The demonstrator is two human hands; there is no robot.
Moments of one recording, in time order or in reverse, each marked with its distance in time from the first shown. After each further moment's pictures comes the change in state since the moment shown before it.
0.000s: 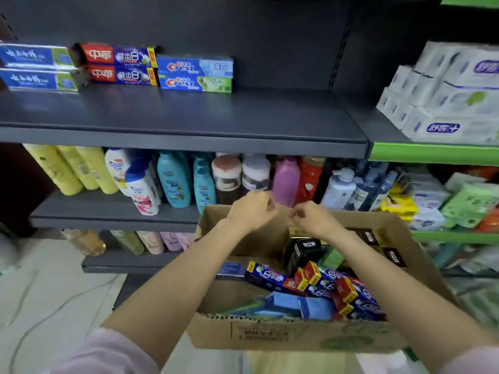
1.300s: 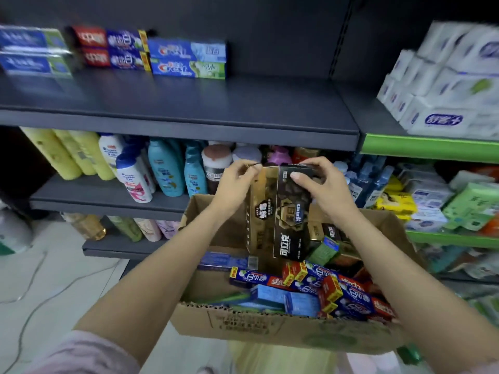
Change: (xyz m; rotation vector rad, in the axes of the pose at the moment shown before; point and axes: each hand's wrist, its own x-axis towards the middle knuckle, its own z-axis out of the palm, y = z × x) left_hand 0.009 0.017 0.008 -0.813 0.381 -0.089; right_hand -0.012 0.028 -0.042 0.708 0.332 -0.230
